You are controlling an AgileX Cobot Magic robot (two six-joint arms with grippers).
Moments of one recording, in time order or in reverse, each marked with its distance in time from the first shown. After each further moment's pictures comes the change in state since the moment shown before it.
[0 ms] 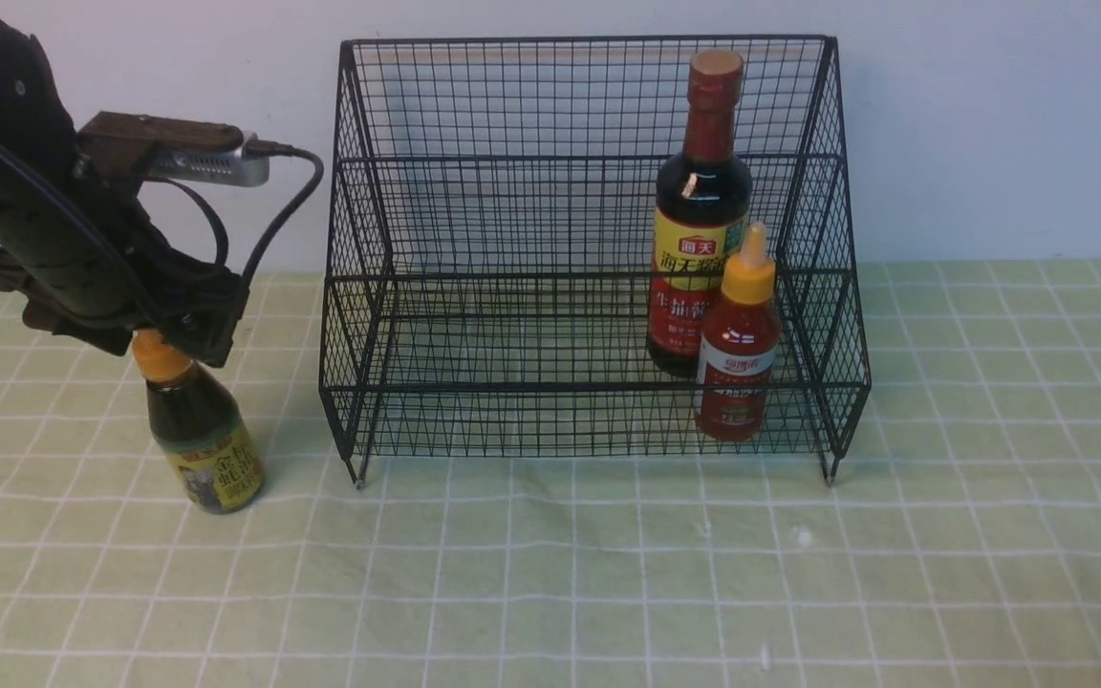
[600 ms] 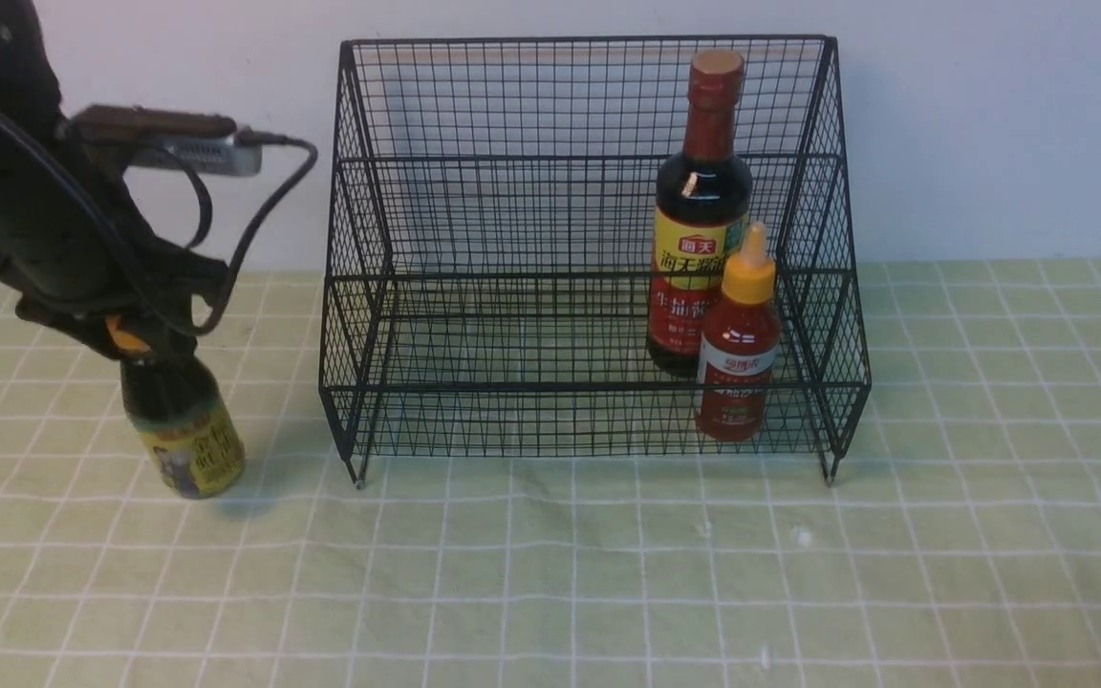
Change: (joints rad) right arm 0.000 0.000 0.000 0.000 0.000 0.000; left arm -0.001 -0.035 -0.149 0.001 0.251 0.000
